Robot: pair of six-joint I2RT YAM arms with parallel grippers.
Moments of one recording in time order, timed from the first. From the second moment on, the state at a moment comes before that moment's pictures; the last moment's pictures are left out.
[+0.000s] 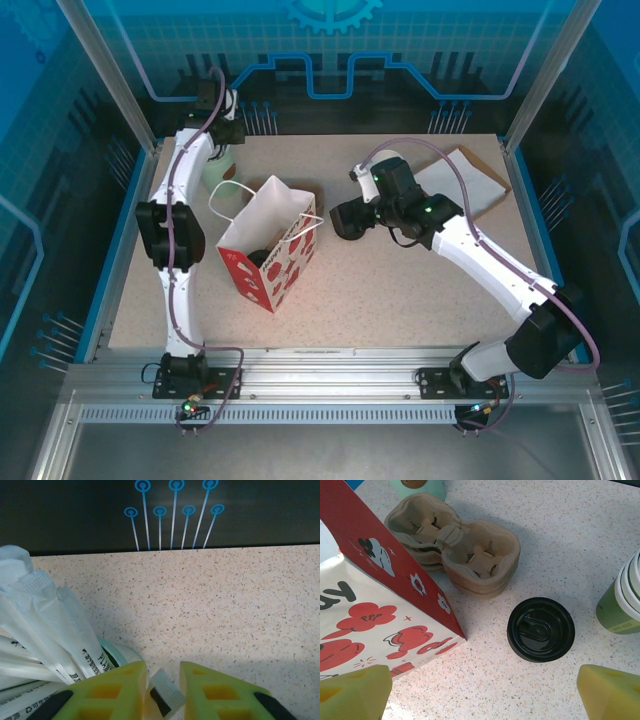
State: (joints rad) left arm -0.01 2.27 2.31 -0.83 -0.03 -0.04; right arm 0.60 1.43 1.32 -0.61 -0.05 0.15
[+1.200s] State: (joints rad) left arm -0.37 1.26 2.04 -0.93 -0.08 -0.14; right arm 0.60 1.25 1.24 -0.61 -0.03 0.11
